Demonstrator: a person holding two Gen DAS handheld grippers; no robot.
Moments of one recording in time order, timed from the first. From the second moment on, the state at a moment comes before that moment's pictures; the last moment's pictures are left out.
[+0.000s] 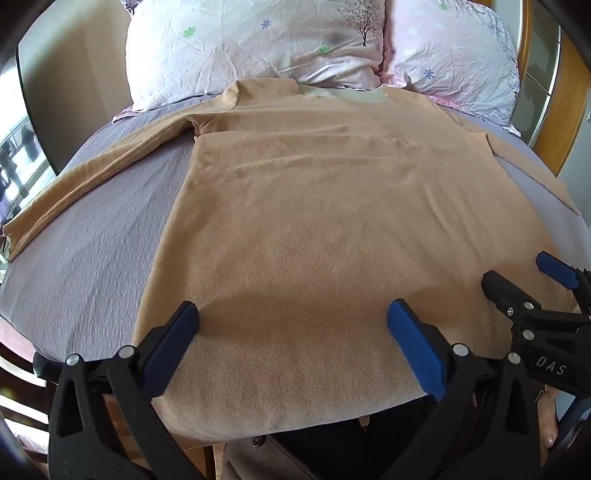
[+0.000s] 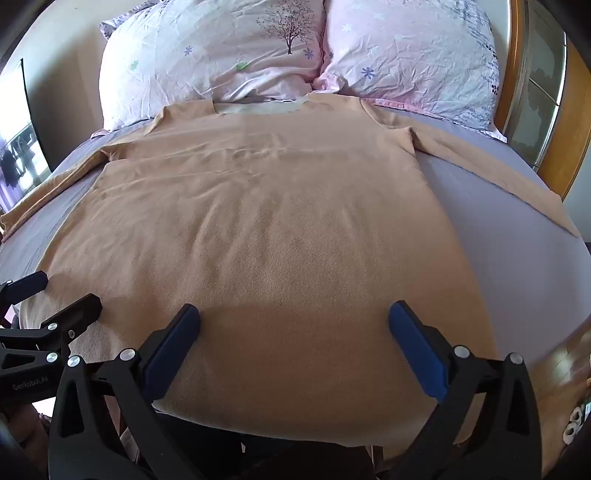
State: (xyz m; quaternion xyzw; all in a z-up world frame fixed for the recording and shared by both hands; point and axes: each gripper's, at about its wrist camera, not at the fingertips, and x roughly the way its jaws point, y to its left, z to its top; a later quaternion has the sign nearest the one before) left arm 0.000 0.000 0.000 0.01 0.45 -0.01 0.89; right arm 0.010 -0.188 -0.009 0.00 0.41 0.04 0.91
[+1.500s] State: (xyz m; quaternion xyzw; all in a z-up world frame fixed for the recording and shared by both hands) left arm 0.000 0.000 0.000 0.01 0.45 -0.01 0.89; right arm 0.010 -0.189 -0.008 0.00 0.41 0.03 0.91
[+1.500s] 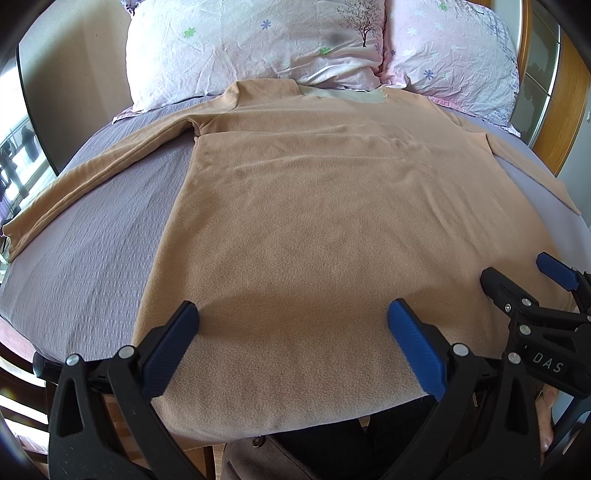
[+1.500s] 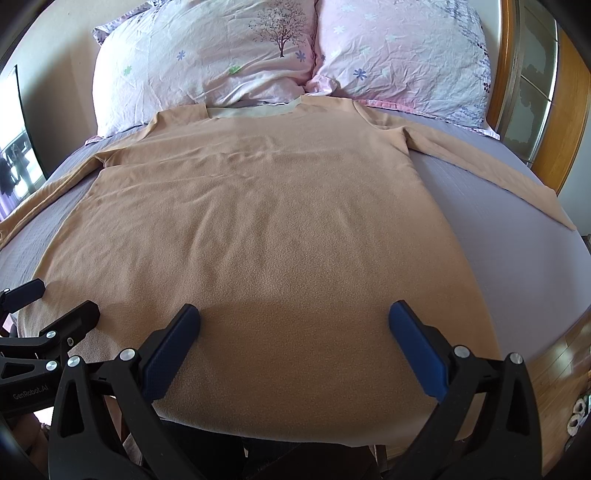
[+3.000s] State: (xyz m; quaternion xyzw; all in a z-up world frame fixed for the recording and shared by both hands) left arm 0.000 0.000 0.000 0.01 0.45 -0.01 0.89; right arm 0.011 -0.192 -0.006 0.00 0.40 0.03 0.92
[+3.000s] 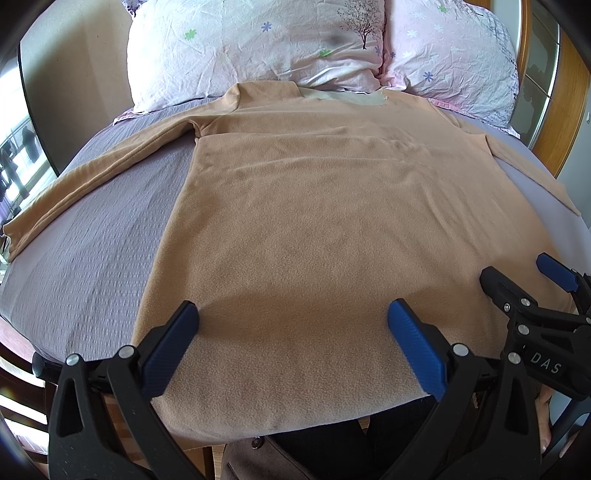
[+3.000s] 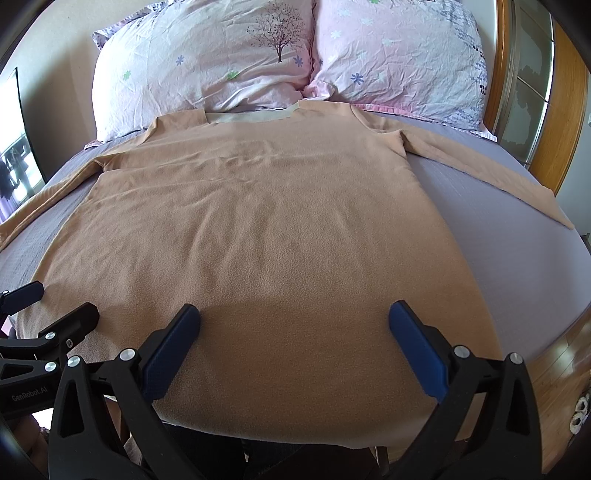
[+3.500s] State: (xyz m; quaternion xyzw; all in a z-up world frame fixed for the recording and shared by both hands) left arm 0.003 0.003 -0.001 0.02 0.41 -0.04 0.91; right arm 0.065 -0.403 0.043 0.21 0.30 -0.10 0.92
